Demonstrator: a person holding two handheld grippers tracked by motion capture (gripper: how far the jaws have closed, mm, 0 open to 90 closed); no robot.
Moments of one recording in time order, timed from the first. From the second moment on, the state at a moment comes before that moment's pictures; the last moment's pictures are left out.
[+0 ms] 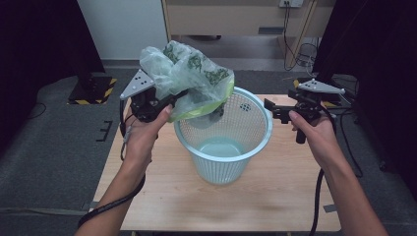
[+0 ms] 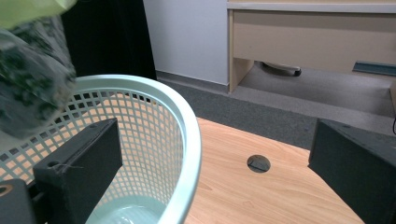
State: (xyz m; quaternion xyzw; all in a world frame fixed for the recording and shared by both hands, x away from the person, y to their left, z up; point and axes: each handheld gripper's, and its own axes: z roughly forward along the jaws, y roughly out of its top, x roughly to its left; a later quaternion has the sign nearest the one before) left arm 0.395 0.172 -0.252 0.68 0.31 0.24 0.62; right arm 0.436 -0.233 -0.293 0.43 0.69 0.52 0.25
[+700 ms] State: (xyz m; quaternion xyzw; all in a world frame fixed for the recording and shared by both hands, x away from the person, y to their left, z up) left arm 0.389 0.227 -0.254 0.63 0.35 0.26 0.64; right arm 0.436 -0.252 -0.308 0.45 0.69 0.52 0.25
